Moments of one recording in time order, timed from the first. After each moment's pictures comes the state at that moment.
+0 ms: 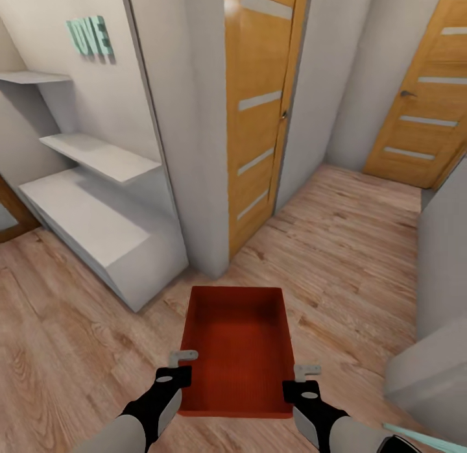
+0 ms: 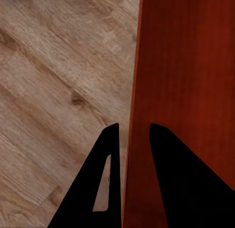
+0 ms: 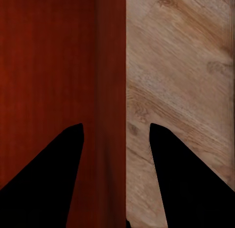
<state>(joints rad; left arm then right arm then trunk) -0.62 -0.14 0.00 -0.28 0.00 0.07 0.24 -0.67 0.09 0.66 -0.06 -0.61 -0.08 -0.26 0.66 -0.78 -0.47</state>
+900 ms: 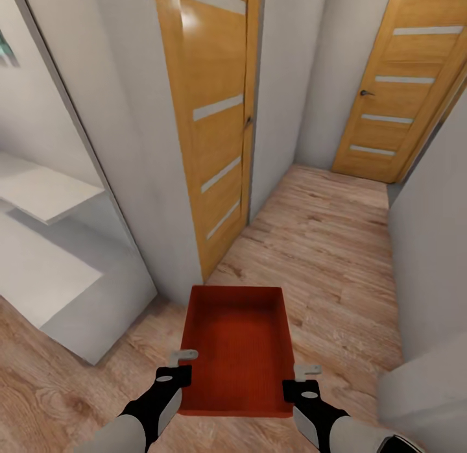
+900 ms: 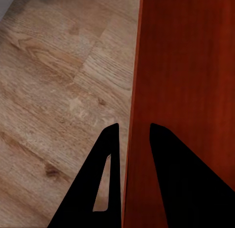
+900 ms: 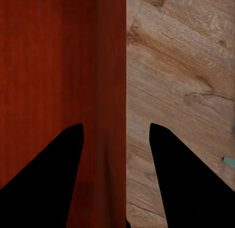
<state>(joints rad) -0.62 -0.14 0.00 -0.29 0.00 0.07 0.24 -0.67 0.09 0.67 -0.06 -0.61 -0.08 -0.26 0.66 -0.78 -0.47</state>
